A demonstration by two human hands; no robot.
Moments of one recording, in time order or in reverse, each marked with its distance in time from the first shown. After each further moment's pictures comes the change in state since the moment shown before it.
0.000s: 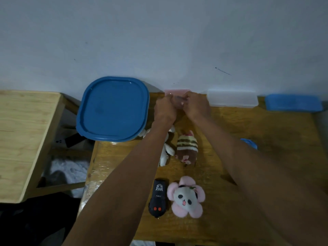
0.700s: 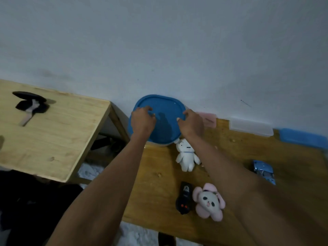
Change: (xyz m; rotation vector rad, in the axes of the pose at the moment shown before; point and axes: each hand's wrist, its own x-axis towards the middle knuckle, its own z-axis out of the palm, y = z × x) left_hand -0.058 -0.119 -0.171 0.002 0.307 -0.125; right_hand -0.085 -0.146 -0.001 0.191 -0.031 0.052
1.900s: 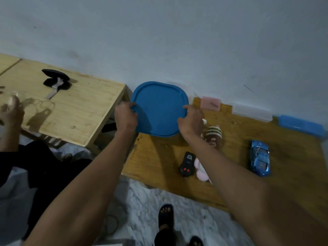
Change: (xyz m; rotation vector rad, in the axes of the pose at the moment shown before) left_hand -0.101 -0.085 -0.068 -0.065 0.202 -0.065; right_hand -0.127 0.001 -0.010 0.006 0.028 -0.096
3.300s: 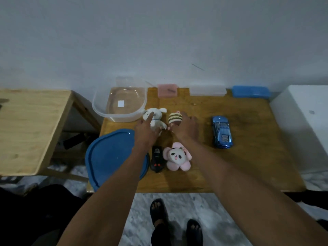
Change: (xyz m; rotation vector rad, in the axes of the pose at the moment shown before) left_hand -0.103 0.083 0.160 -0.021 -0.505 0.239; right_hand 0.006 0.143 -0.038 -0.095 -0.022 0.299
